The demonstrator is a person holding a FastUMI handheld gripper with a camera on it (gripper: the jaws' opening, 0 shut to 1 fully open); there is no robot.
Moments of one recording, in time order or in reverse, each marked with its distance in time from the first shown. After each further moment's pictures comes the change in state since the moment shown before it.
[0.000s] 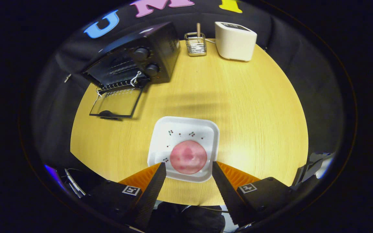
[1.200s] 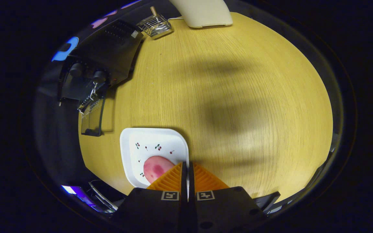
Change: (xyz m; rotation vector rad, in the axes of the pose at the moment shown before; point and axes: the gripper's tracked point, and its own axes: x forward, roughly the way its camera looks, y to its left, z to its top) arm 0.070 -0.038 0.002 0.205 0.157 0.154
